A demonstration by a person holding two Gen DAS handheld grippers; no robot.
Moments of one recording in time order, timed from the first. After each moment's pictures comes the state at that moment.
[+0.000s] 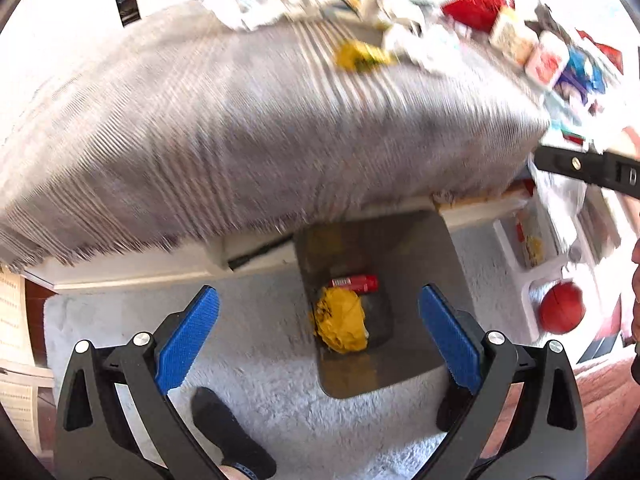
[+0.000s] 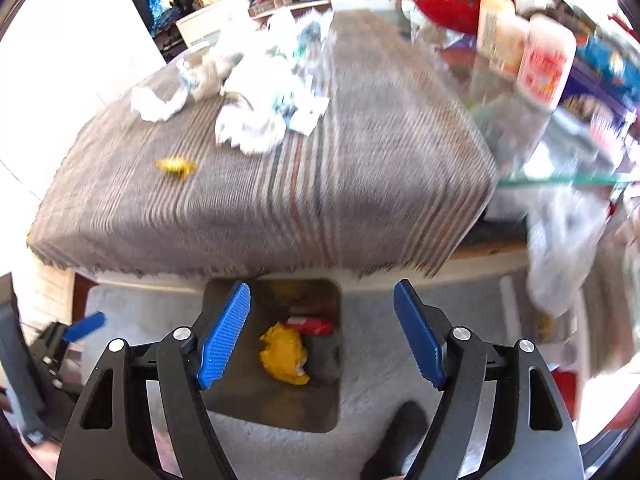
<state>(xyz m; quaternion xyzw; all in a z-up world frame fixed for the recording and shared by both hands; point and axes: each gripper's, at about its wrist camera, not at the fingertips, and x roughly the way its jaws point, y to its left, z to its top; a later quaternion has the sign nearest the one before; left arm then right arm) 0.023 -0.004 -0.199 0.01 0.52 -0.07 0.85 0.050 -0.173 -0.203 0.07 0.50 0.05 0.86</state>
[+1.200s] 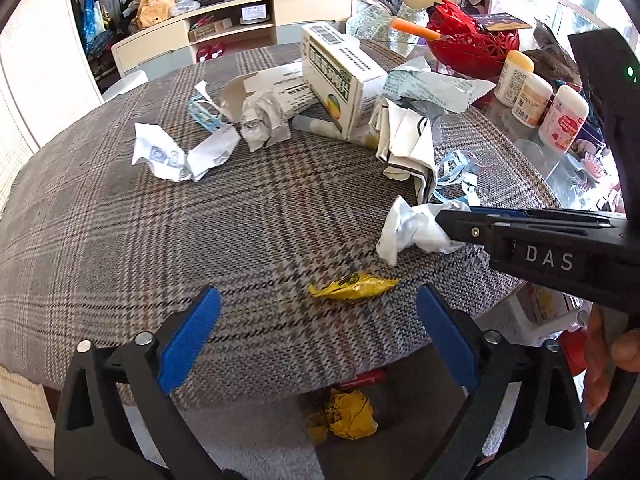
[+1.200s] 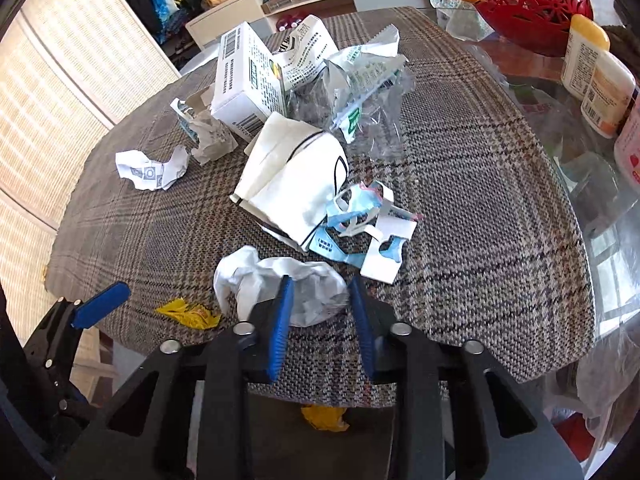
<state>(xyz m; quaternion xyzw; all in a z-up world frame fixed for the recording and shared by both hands) 0.155 -0.052 -0.165 0.05 0.46 -0.10 0.88 0.174 -0.139 -0.210 0.11 0.52 0.11 0.84</state>
